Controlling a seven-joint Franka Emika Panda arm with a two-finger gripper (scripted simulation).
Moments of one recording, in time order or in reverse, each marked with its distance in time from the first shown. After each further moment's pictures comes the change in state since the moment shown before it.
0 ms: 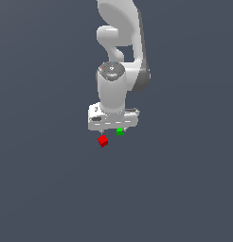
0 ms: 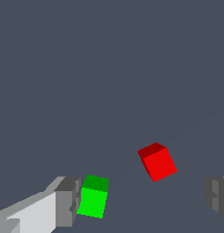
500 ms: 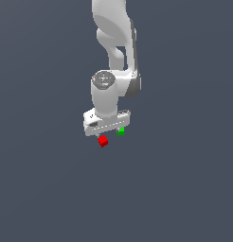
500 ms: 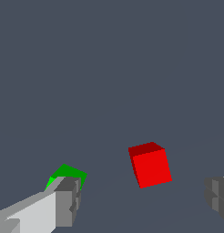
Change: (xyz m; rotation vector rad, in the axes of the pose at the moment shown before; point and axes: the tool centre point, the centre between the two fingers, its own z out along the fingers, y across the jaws) arm -0.016 0.022 0.036 0.006 -0.003 -0.194
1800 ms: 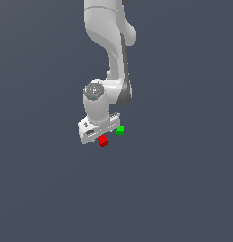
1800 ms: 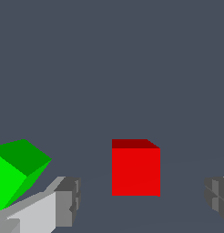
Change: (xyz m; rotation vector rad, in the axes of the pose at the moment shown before) arm -0.017 0.030 0.045 0.006 -0.004 -0.239
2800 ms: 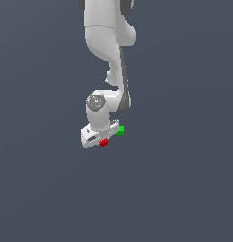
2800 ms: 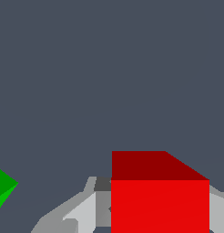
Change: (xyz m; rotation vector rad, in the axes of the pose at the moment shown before) arm 0.000 0.000 0.049 0.000 -0.001 0.001
